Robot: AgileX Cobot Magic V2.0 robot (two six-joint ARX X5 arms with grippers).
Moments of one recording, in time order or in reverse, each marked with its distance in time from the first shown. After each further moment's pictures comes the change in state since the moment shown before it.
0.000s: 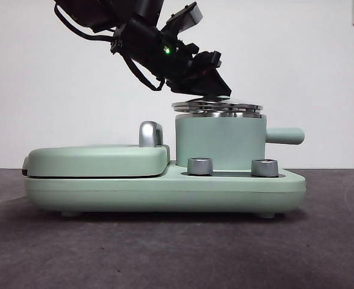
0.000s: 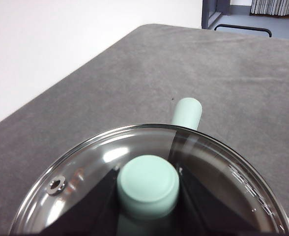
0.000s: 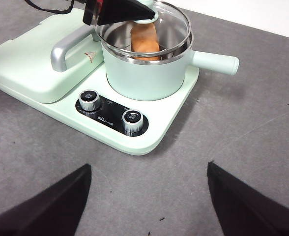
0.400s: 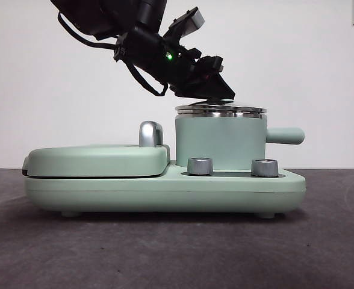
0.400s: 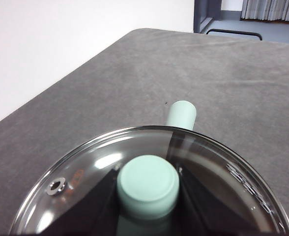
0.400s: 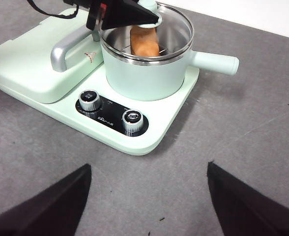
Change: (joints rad) left arm 0.000 0.029 0.004 0.047 0.040 0.000; right arm 0.000 0.000 0.000 0.000 0.000 0.000
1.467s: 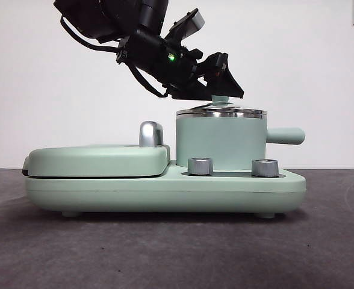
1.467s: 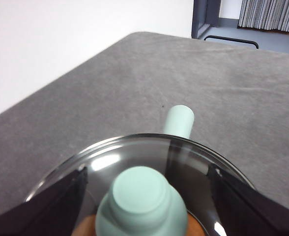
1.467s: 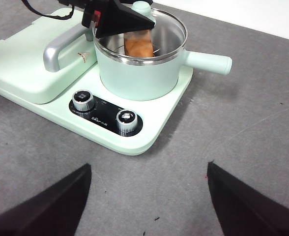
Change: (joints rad) left arm 0.000 0.005 0.011 -0.007 0.007 -0.056; right arm 0.000 0.000 0.000 0.000 0.025 0.000
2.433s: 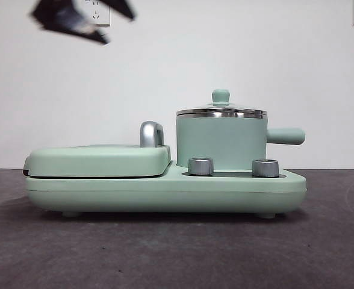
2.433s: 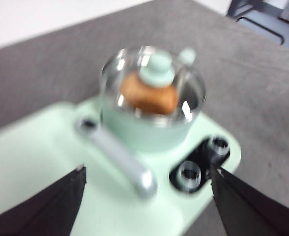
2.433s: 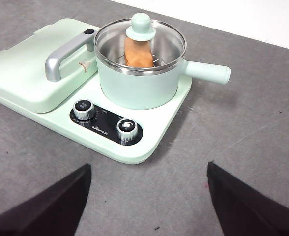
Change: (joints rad) left arm 0.224 -0.782 -0.422 -0.569 0.025 -0.116; right arm 0.000 0.000 0.000 0.031 0.000 0.000
